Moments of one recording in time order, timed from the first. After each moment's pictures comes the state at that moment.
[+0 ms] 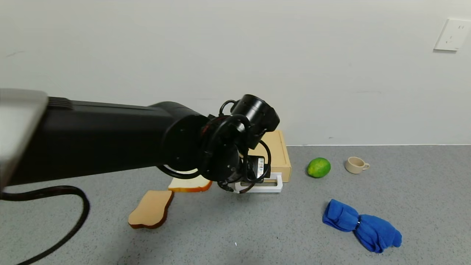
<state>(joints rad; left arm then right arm) -0.78 2.02 -1.67 0.51 0.42 -0.50 0.00 0.00 -0.01 0.02 -0.02 0.02</state>
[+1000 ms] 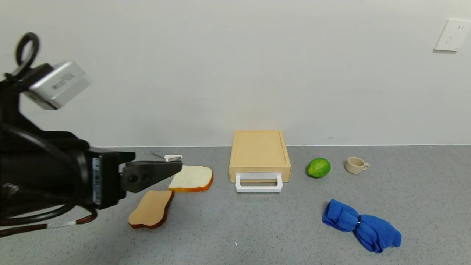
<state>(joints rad) -0.59 1.23 -1.07 0.28 0.10 -0.21 0.00 0.00 -0.01 0.02 -0.02 0.02</state>
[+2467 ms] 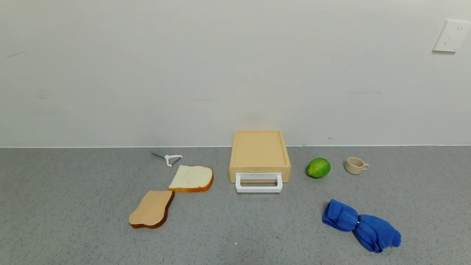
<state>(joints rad) -0.11 0.31 -0.77 0.45 0.20 -0.01 0.00 0.00 0.00 0.01 -0.02 0.02</state>
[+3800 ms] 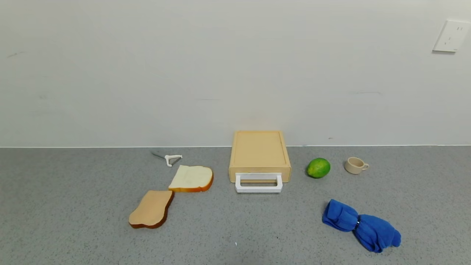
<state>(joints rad) 0.00 0.00 -0.19 0.06 0.04 -0.01 0.00 0.00 0.00 0.01 -0.02 0.02</state>
